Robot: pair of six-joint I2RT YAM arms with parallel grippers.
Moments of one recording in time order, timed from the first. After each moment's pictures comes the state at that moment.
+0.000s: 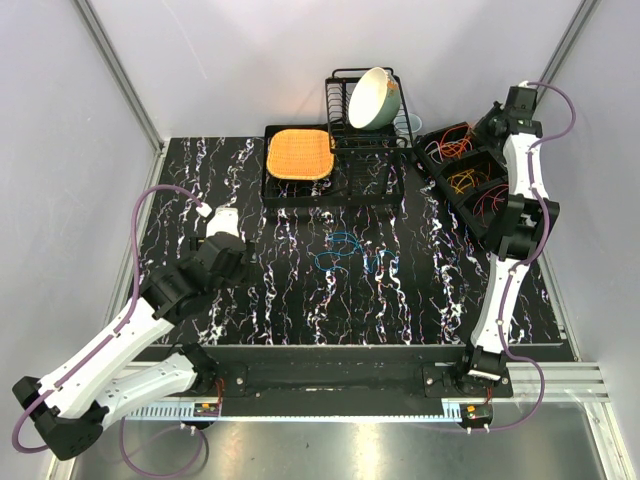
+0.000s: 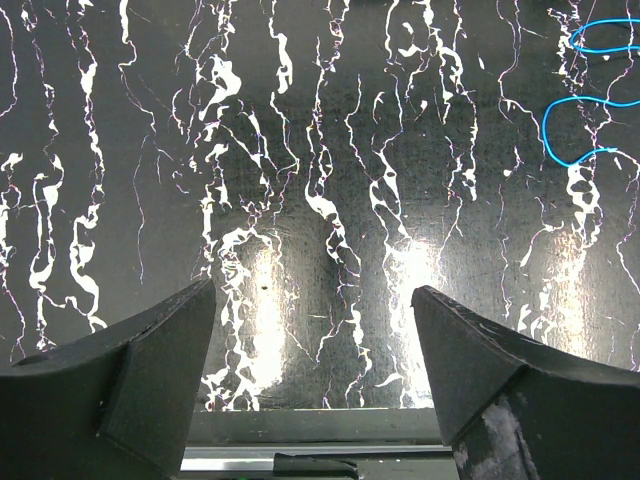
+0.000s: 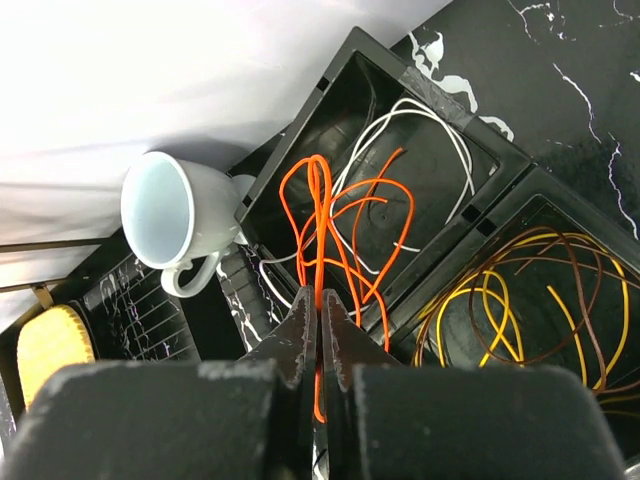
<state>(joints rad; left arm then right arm) -0.74 0.83 0.94 -0.94 -0.54 -0.47 -0.21 2.43 2.41 -0.59 -0.21 0.55</state>
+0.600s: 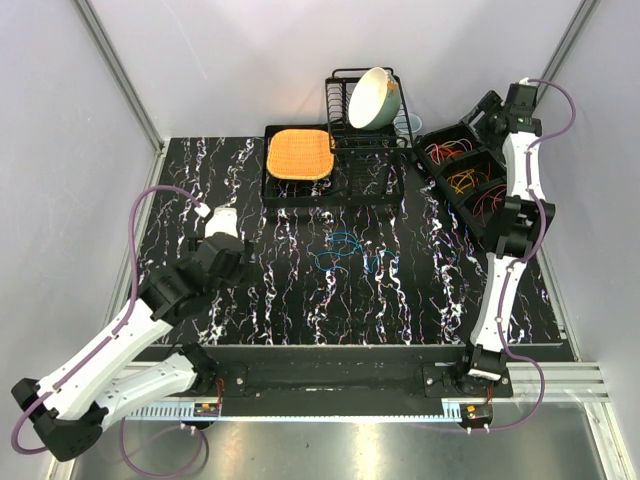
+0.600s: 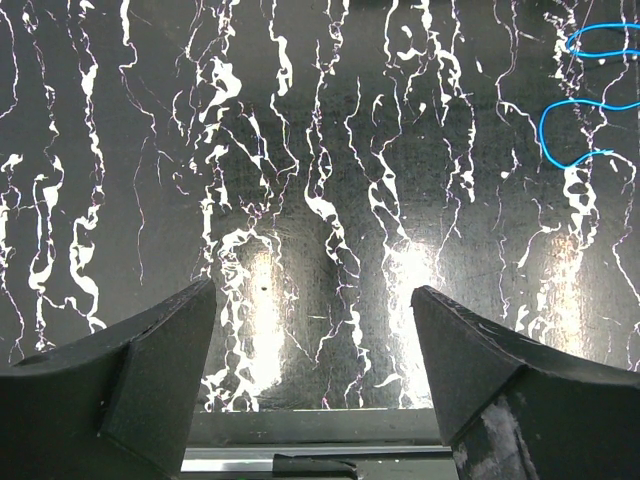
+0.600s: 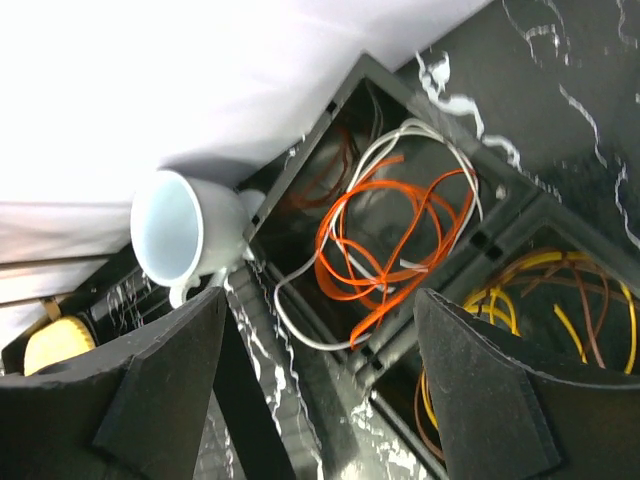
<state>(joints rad) -0.74 0.83 0.94 -0.94 -0.54 -0.47 -0.21 2.52 2.56 -0.63 -0.20 0.56</state>
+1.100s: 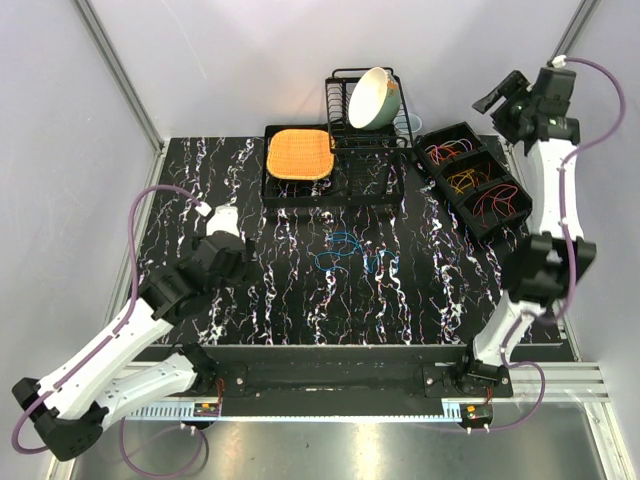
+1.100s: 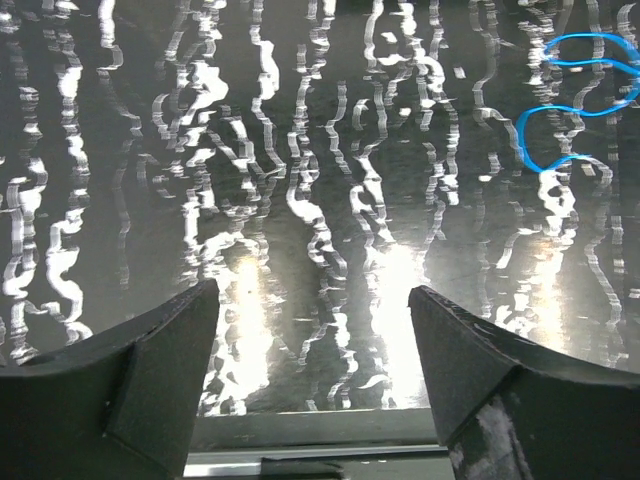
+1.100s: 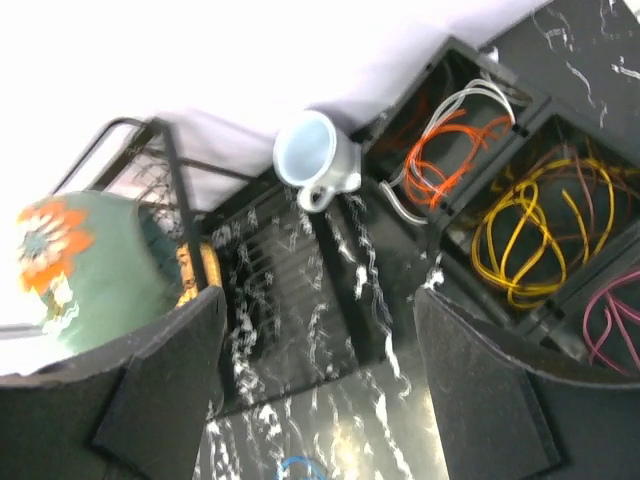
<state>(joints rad) -0.73 0.83 0.94 -0.92 -0.51 -0.49 -0.20 1.90 2.05 -0.60 -0.20 0.59</state>
